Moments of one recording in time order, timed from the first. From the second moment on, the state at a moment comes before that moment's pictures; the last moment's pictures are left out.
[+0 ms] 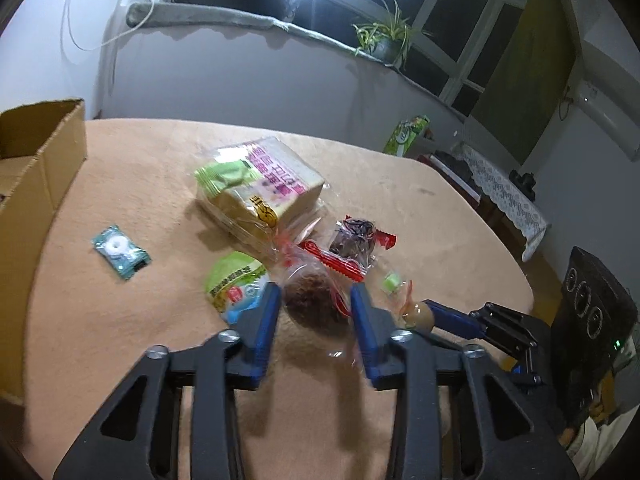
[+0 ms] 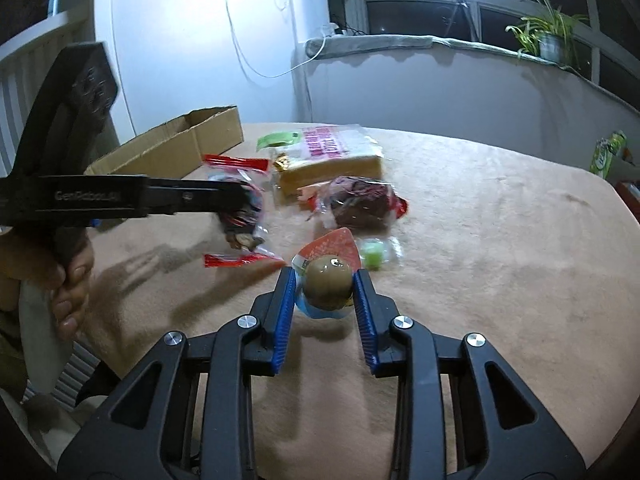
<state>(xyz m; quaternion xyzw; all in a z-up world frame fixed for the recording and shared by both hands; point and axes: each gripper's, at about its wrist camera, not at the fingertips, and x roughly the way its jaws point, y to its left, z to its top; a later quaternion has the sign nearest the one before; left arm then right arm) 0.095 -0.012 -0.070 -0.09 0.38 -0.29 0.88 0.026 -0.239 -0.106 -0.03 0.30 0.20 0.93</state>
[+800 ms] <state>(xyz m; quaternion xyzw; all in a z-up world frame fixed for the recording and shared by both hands) 0.071 0.006 -0.026 -0.07 0.32 -0.27 0.91 0.014 -0.241 -0.064 -0.02 0.25 0.20 0.95</state>
